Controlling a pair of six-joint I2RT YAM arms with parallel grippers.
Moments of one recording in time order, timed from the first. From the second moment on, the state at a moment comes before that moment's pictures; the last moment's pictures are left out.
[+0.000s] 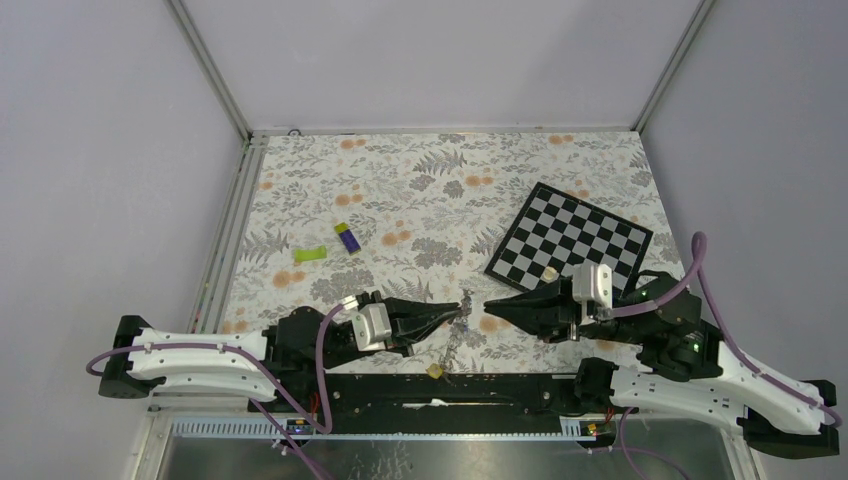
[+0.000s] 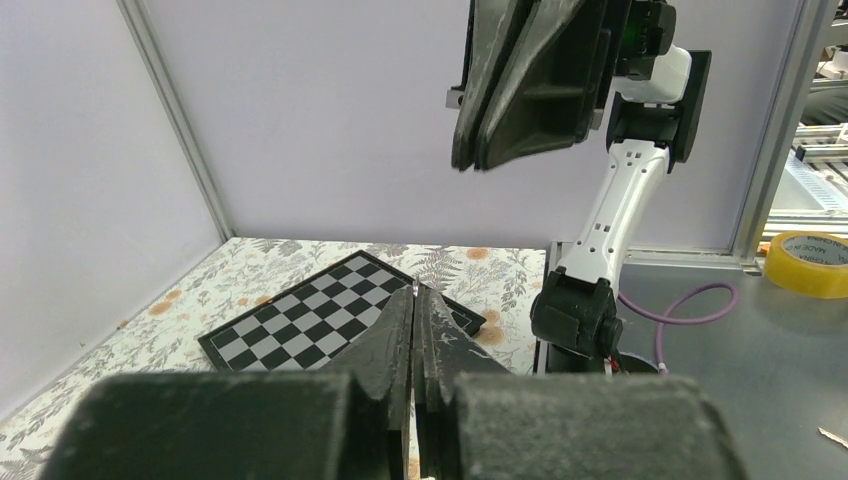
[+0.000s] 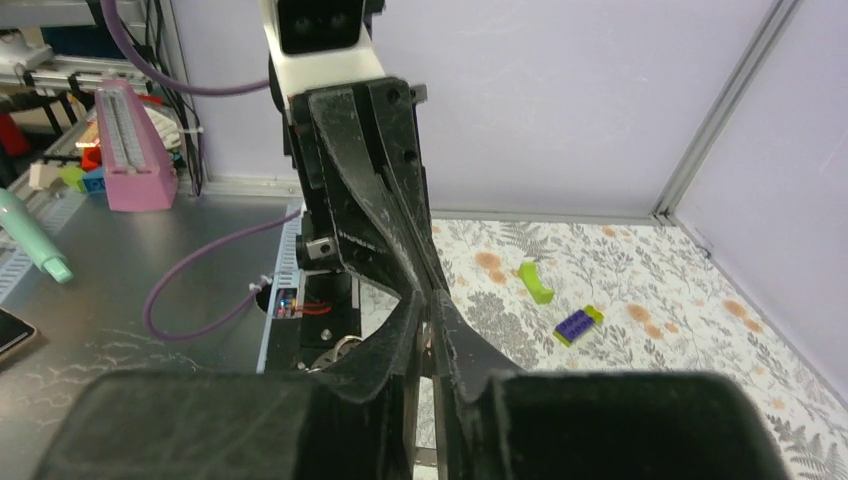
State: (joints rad) left arm -1.51 0.76 0.60 0.51 -0.17 0.19; right arm 1.20 0.53 0.90 -0.19 -0.25 -0.10
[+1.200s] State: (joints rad) left arm -1.51 0.77 0.61 0.51 -0.12 0.19; right arm 1.20 0.57 0.81 -0.25 -0.19 -0.20
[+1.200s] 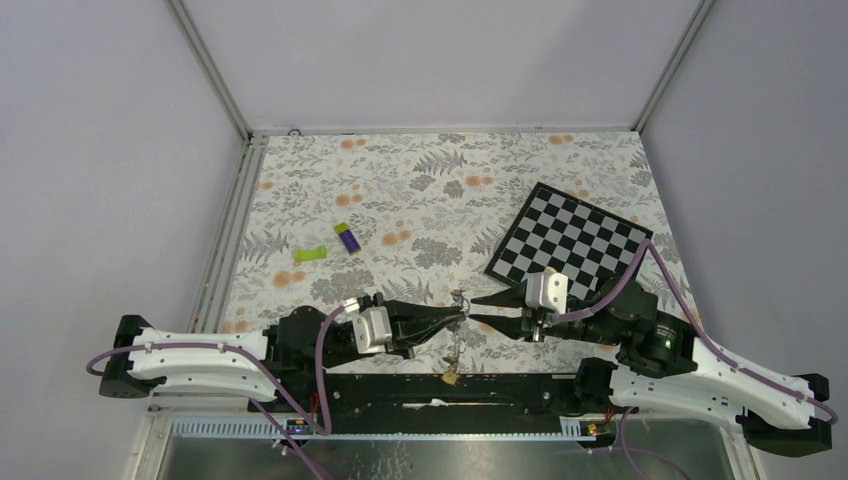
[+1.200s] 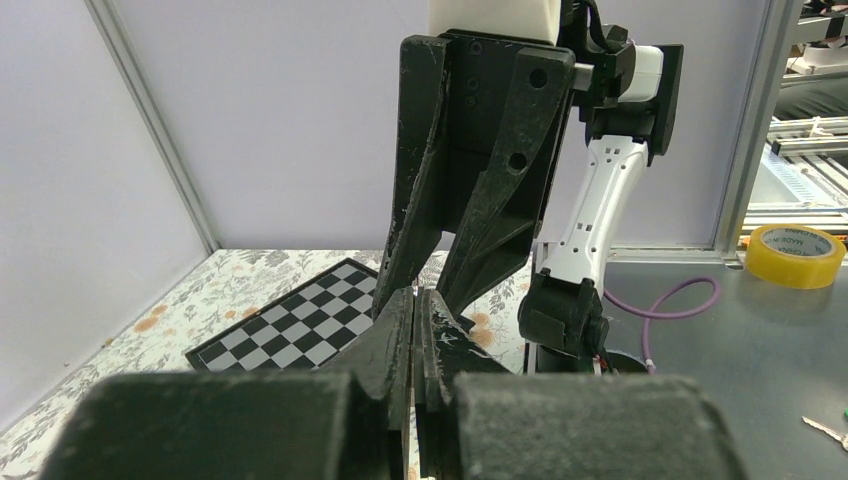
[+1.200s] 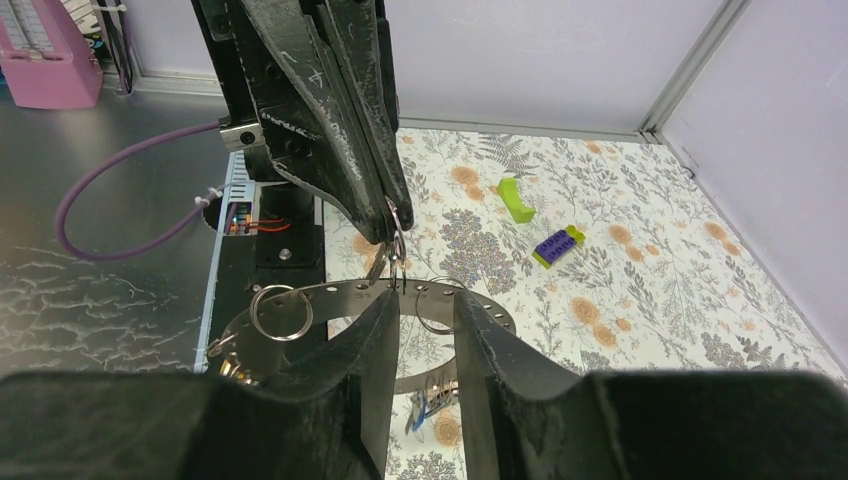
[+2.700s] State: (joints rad) left arm -1.51 0.77 0.61 0.52 -0.12 0.20; right arm 1.20 0.60 0.80 -0.23 -0.25 -0.14
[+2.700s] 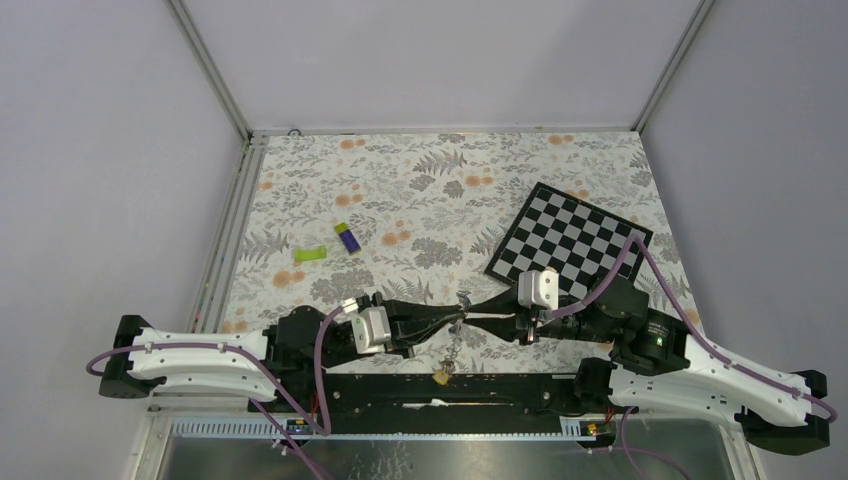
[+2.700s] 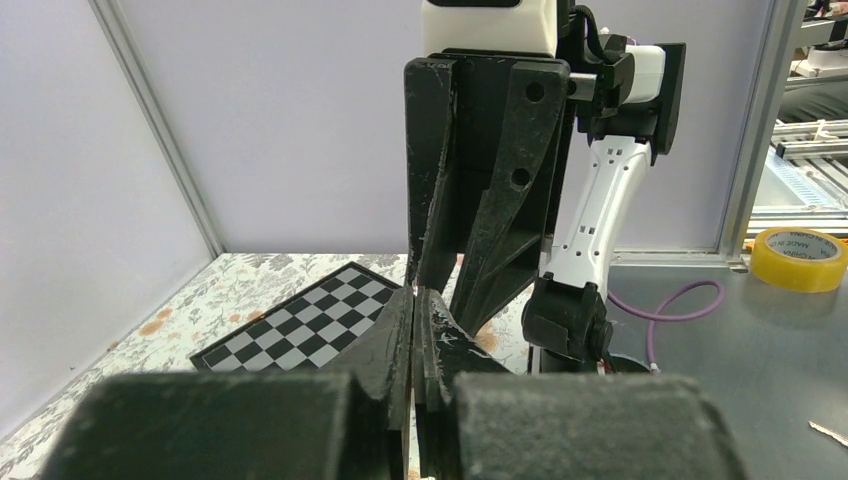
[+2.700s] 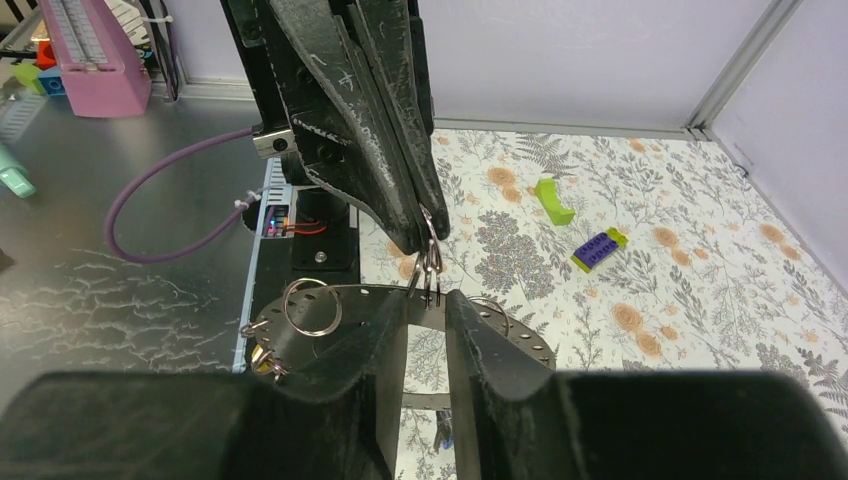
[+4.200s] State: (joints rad) left arm -1.51 0.71 0.61 0.46 -0.14 0.19; right arm 1.20 0.55 0.88 -0.25 -0.31 -0.11
